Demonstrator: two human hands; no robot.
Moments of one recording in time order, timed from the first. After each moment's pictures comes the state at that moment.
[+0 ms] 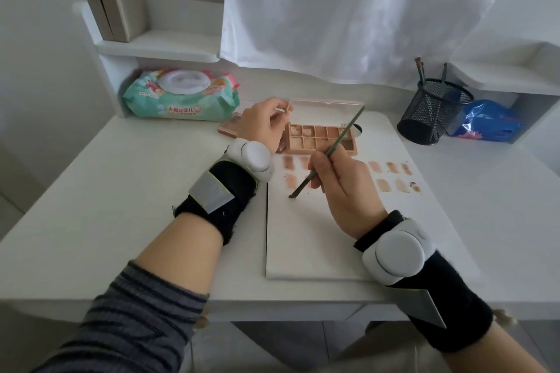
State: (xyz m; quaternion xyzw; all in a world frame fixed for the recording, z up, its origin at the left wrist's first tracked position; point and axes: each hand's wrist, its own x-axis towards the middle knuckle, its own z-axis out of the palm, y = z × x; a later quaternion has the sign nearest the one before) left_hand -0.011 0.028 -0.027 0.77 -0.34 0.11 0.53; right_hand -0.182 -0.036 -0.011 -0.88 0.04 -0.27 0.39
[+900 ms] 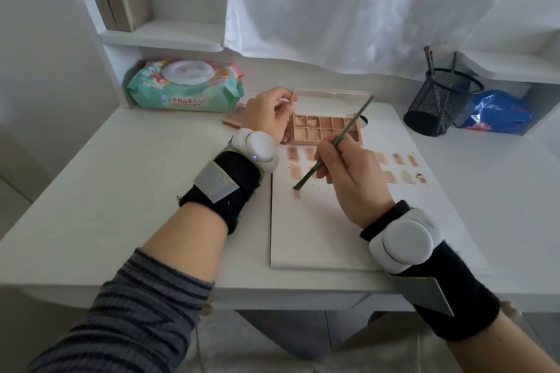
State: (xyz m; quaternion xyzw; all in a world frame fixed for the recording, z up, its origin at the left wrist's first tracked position) left_hand -0.010 0.027 -0.029 0.78 -0.33 0.10 0.52; right_hand -0.182 -0.038 -0.011 -0.87 0.05 -0.28 0.41
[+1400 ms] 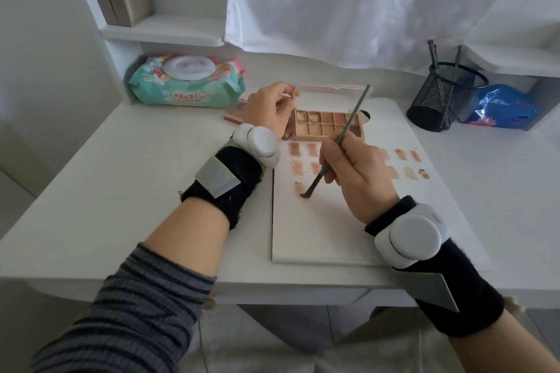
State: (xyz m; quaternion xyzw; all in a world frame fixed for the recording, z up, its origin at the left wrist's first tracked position) left_hand -0.011 0.027 -0.027 0.78 -0.34 0.11 0.51; right_hand -0.188 -0.039 -0.008 -0.87 0.04 -0.27 0.42
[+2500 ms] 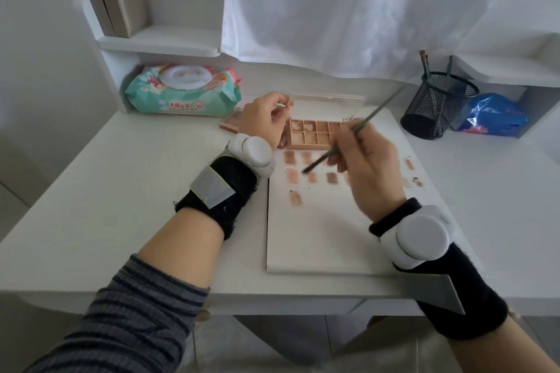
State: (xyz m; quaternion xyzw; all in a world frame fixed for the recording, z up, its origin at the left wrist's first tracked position) left_hand -0.014 0.029 -0.025 0.78 -0.33 0.11 0.51; right_hand -0.181 -0.051 0.002 -0.80 0.06 -0.34 0.49
